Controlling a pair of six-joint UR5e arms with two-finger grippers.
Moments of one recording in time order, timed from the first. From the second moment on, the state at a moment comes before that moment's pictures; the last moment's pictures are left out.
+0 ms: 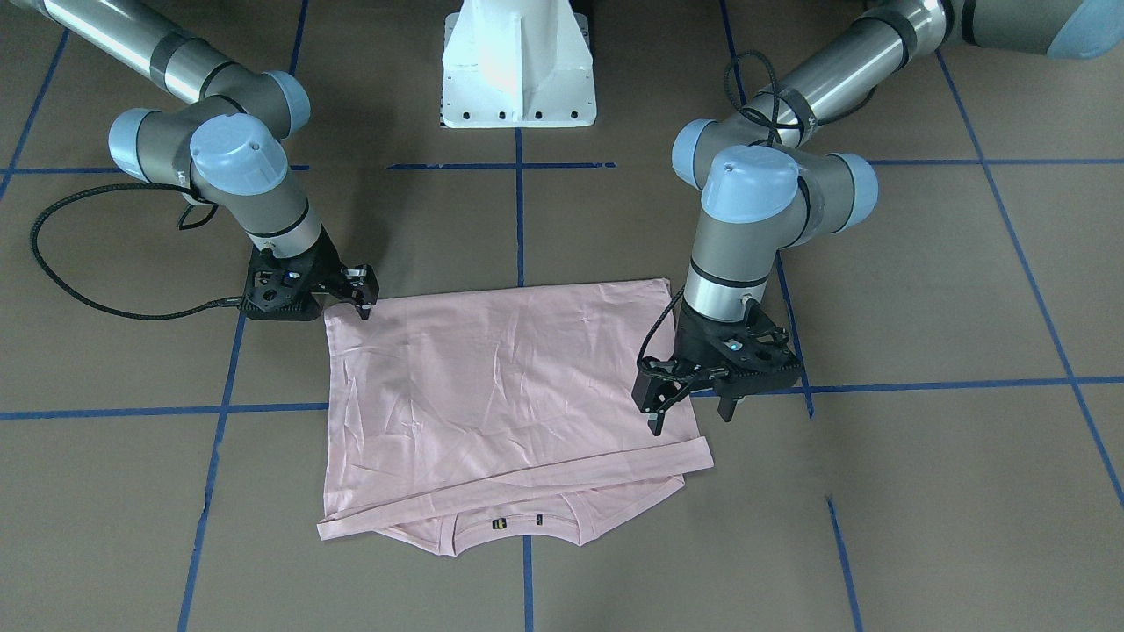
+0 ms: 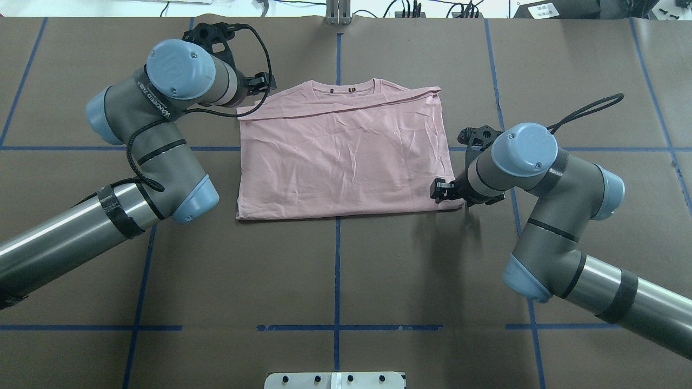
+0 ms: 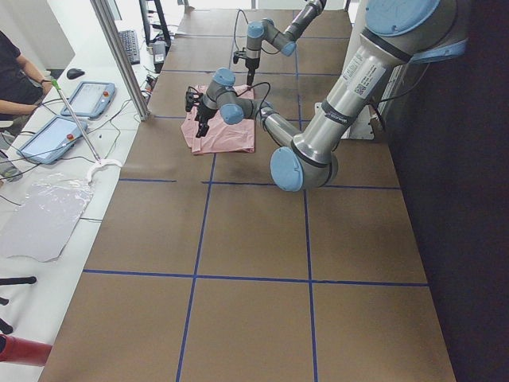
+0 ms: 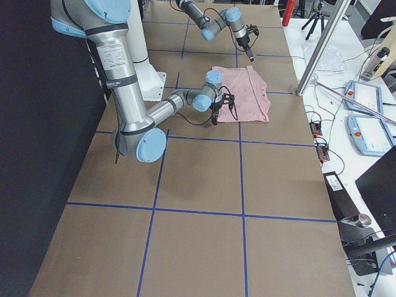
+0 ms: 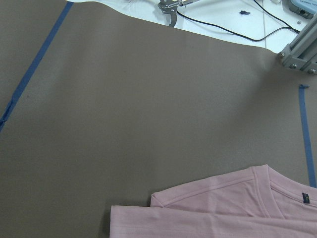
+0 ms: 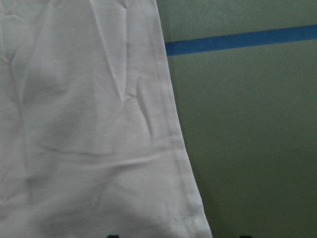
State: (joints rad) left arm -0.75 -2.26 -1.40 -2.02 -1.64 -1.31; right arm 0.62 -1.22 1.65 -1.23 1.92 1.24
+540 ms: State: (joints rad) left arm -0.75 -2.26 -1.40 -2.02 -1.64 -1.32; right arm 0.63 -1.24 1.67 -1.23 1.93 1.24
